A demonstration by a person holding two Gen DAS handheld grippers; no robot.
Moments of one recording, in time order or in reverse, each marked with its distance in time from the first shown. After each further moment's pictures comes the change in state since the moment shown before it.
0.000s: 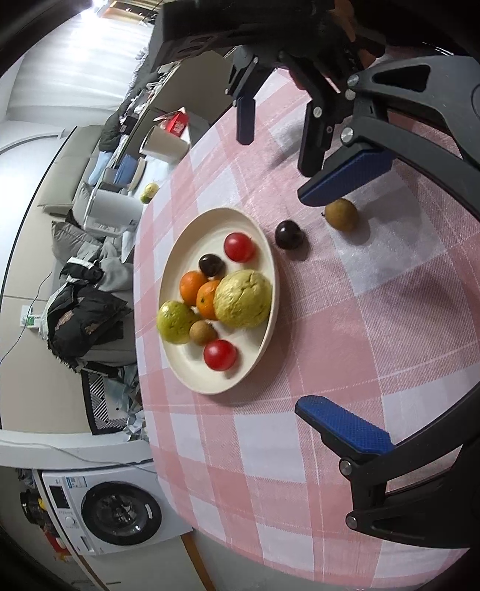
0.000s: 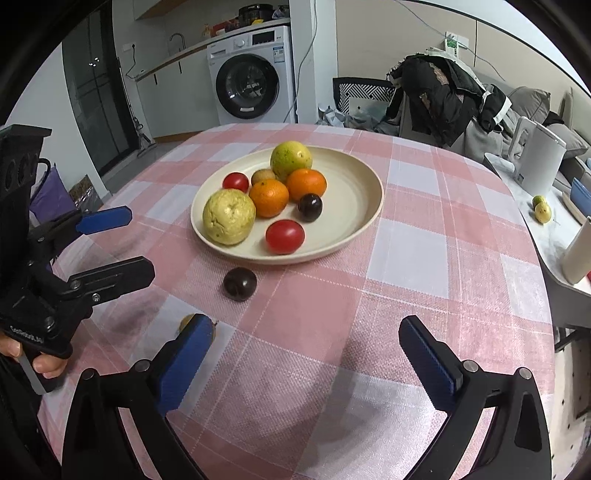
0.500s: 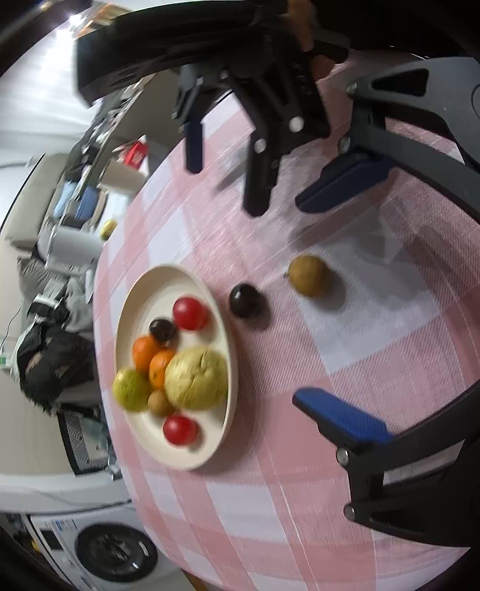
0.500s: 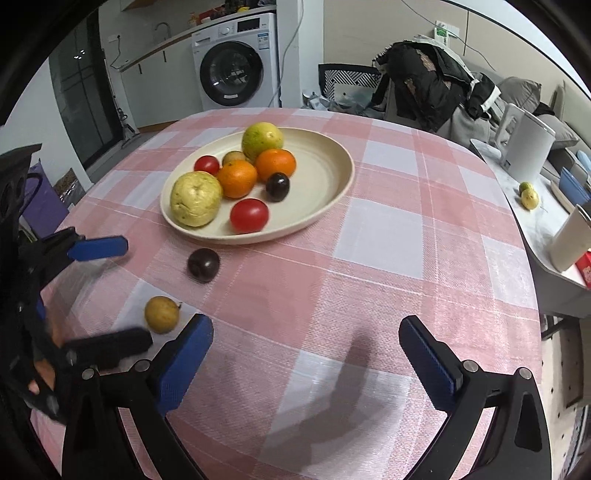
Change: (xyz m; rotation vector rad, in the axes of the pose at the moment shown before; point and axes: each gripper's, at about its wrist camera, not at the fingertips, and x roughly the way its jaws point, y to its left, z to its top) left arm 0.031 -0.044 -0.017 0.090 0.132 -0.119; right arm 0.004 -0.017 -0.006 0.019 0.057 -0.061
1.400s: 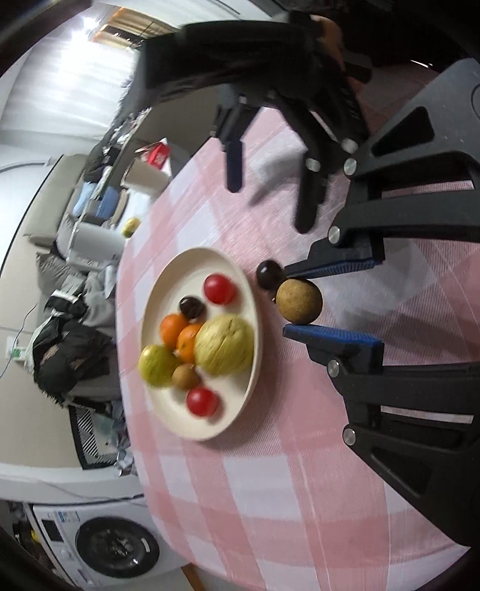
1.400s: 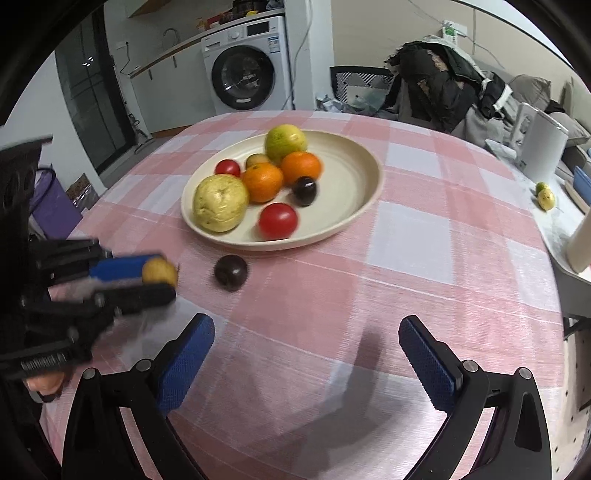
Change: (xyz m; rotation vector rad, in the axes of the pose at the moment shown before) left arm -0.029 0.032 0.010 -0.049 -0.086 -0.010; right arm 0.010 0.016 0.005 -0.004 -0.013 0.074
